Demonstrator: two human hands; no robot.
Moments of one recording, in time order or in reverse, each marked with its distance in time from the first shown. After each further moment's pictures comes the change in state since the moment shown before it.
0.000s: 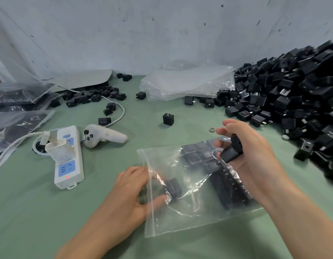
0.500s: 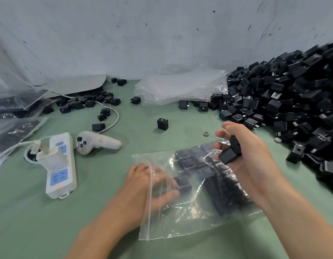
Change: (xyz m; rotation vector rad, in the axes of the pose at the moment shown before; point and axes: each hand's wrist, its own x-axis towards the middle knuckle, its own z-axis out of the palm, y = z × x) left_hand 0.039 -0.001 0.023 0.107 -0.088 0.048; right_hand 0.003 -0.006 -0.009 0.026 0.052 0.003
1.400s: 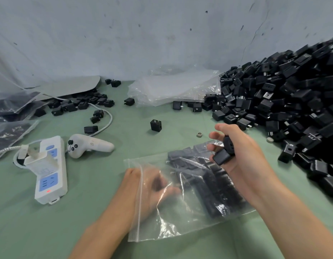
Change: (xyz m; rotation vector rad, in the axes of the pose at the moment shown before) left_hand 0.018 0.018 0.008 -0.076 0.083 -0.127; right_hand 0.004 -0.005 -0.004 -0.020 -0.012 0.030
